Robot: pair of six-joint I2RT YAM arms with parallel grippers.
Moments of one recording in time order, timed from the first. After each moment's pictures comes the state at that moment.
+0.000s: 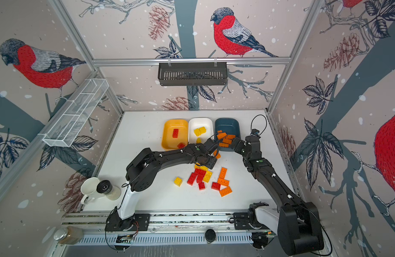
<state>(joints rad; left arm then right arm) -0.96 2.14 1.57 -0.54 -0.08 -0.33 0.16 1.12 0.61 -0.04 0.03 0.52</state>
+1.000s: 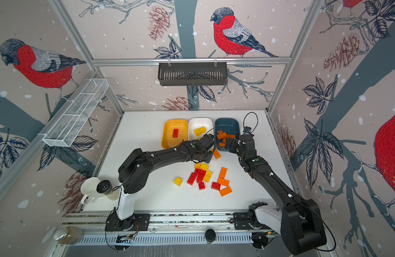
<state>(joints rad) -0.92 2.02 1.55 -0.52 -0.16 -0.37 0.30 1.13 0.65 -0.05 0.08 0.42</state>
